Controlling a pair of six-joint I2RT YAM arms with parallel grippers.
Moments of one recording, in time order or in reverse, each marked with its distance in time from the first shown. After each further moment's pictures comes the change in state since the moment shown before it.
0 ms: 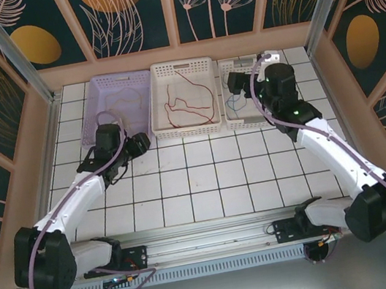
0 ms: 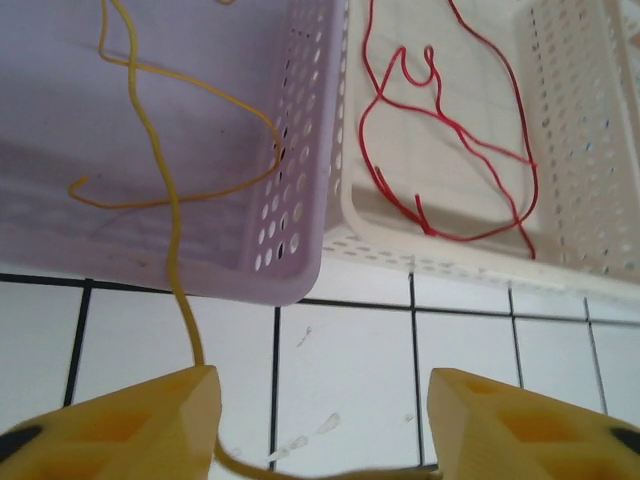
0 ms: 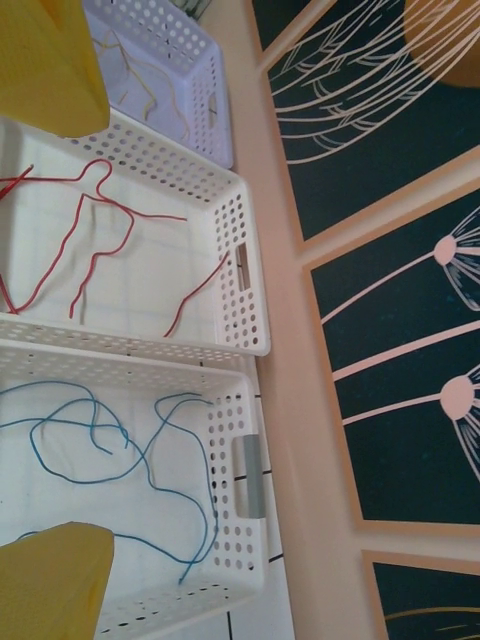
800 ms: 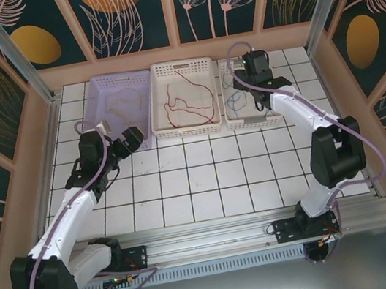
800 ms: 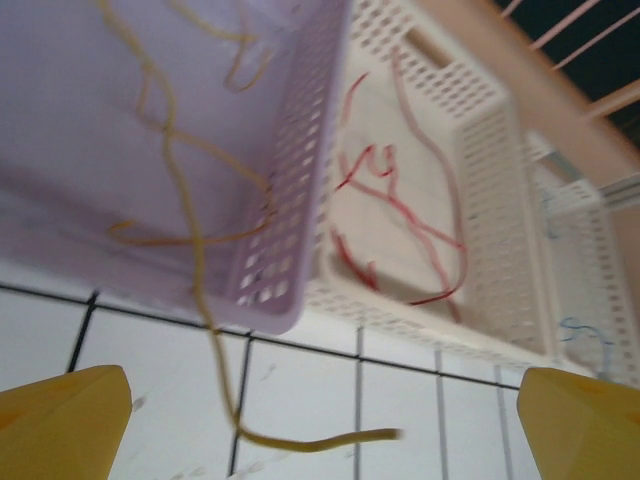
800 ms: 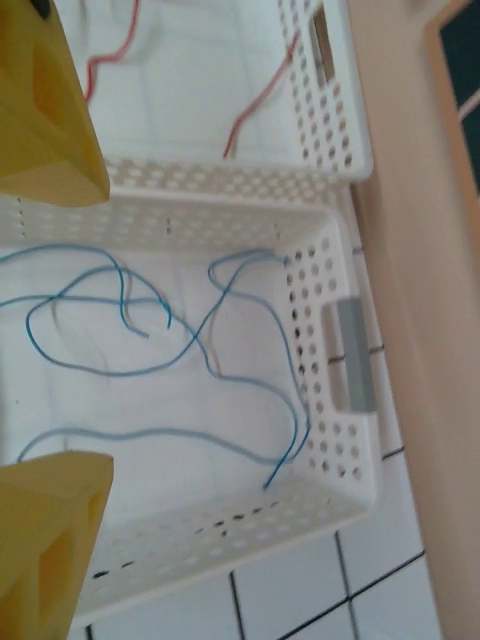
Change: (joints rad) left arm 0.100 -0.197 -0.093 0.099 0.094 -0.133; right arm -0.069 0.449 0.247 -0.145 0.113 -0.004
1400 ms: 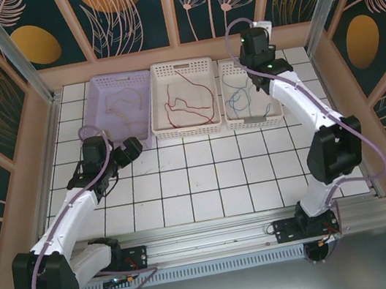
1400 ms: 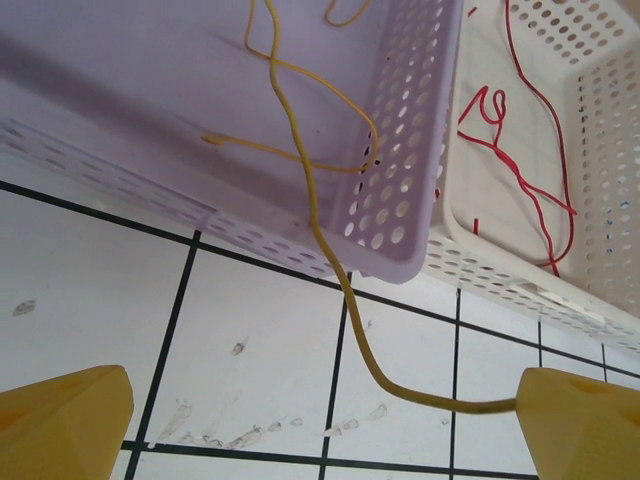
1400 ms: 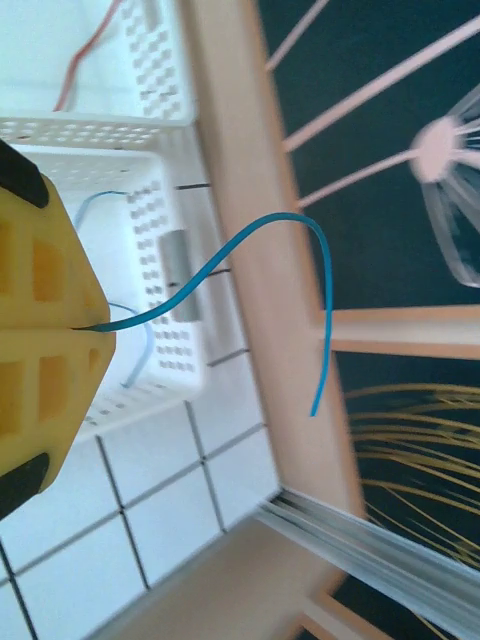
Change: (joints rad) left arm 0.019 0.034 -0.042 -0.111 -0.076 0.057; right arm 0.013 0.083 0.277 -0.093 0.272 -0.070
